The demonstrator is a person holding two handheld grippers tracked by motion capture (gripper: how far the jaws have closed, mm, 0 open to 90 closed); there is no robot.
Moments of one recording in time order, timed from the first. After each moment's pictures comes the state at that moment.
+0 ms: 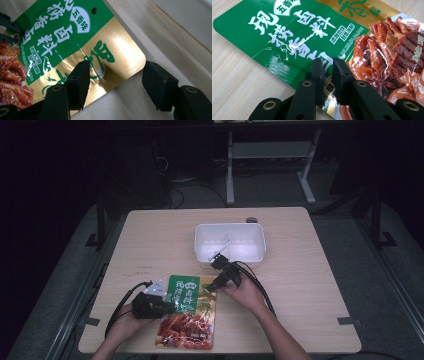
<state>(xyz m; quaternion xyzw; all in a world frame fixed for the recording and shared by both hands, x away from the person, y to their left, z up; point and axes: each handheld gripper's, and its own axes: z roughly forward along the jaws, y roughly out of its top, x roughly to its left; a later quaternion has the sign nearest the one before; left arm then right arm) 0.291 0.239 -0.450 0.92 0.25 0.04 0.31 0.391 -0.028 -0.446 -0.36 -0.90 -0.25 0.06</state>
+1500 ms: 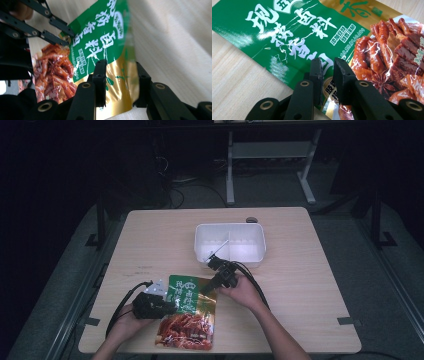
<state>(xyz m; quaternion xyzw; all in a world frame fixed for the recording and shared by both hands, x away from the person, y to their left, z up) 0.291 0.238 -0.452 0.91 0.26 0.03 0.31 0.390 -0.018 -0.443 -0.31 -0.89 -0.29 0.18</state>
